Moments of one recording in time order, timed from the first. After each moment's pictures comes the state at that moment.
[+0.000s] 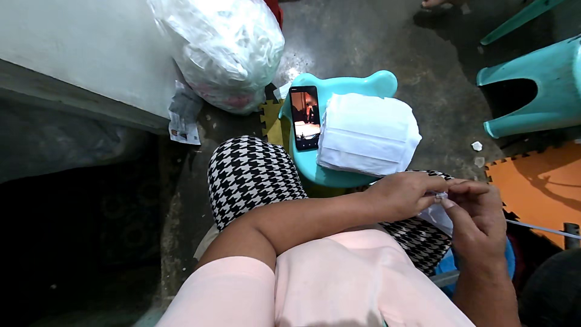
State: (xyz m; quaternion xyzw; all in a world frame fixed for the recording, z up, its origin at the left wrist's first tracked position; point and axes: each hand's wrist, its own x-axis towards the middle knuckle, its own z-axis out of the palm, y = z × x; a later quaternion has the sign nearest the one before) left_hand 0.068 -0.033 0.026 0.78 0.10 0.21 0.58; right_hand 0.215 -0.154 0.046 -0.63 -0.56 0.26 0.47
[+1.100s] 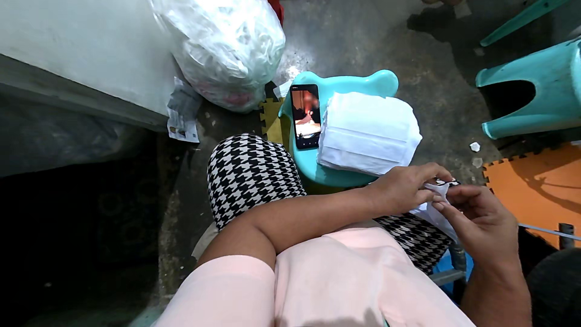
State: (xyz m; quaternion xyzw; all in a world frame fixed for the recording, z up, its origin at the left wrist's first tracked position) left_hand 0.067 -0.028 0.028 0.72 0.13 0.23 0.65; right_hand 0.226 -0.159 0.058 -0.68 -0.56 0.26 0.39
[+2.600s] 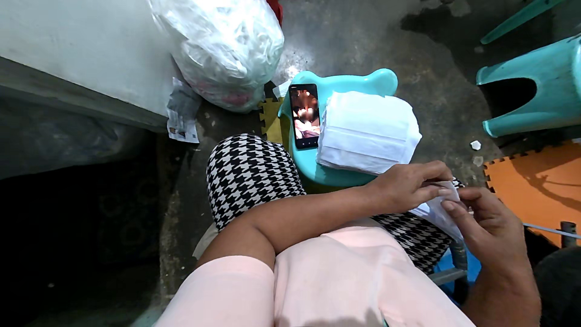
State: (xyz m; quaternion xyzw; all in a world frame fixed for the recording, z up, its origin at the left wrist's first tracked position) left_hand 0.068 -0.026 0.026 0.70 0.09 0.30 0.64; right_hand 0.228 -0.163 0.068 -0.69 -0.57 0.26 0.36
